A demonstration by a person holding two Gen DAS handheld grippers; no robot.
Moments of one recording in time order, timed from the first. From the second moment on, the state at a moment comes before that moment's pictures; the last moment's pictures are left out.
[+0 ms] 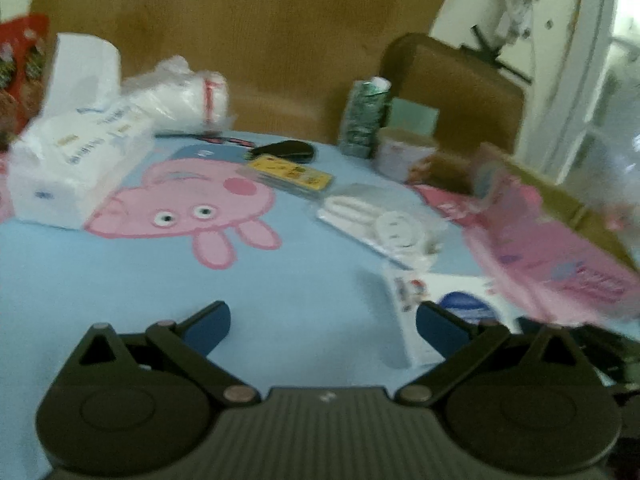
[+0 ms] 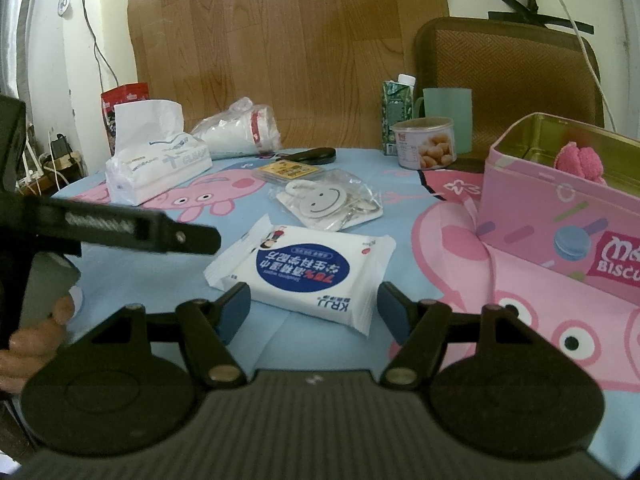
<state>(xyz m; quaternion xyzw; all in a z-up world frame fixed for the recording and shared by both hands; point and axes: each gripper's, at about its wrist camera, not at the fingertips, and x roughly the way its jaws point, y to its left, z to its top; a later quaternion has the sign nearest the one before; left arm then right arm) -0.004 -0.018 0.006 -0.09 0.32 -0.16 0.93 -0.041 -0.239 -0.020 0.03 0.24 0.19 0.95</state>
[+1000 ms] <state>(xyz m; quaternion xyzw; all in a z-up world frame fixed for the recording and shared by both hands) 0.049 -0.292 0.071 0.05 0.26 -0.38 0.89 -0.049 -0.379 0.019 0.05 0.12 -0.04 0.99</state>
